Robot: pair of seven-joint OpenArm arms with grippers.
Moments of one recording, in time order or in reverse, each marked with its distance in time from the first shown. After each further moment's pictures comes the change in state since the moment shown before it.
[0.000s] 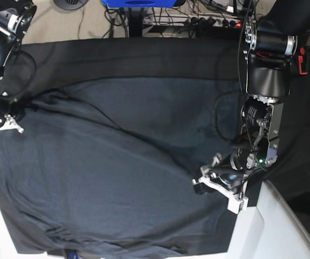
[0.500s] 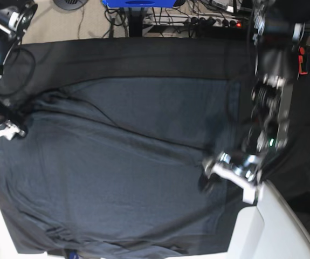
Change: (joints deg) left arm 10.6 -5.8 0.1 11.7 -0.5 0.1 -7.8; right arm -2.3 -0.7 0.3 6.0 0.1 14.2 7.8
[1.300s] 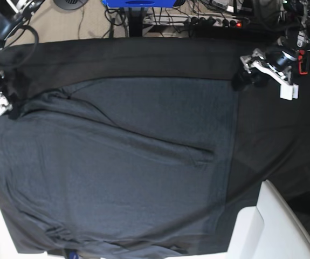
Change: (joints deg) left arm 37.6 -2.6 -21.7 12.5 -14.2 -15.6 6.5; right arm -4.4 -3.5 17.4 -5.7 1.4 6.8 4.3
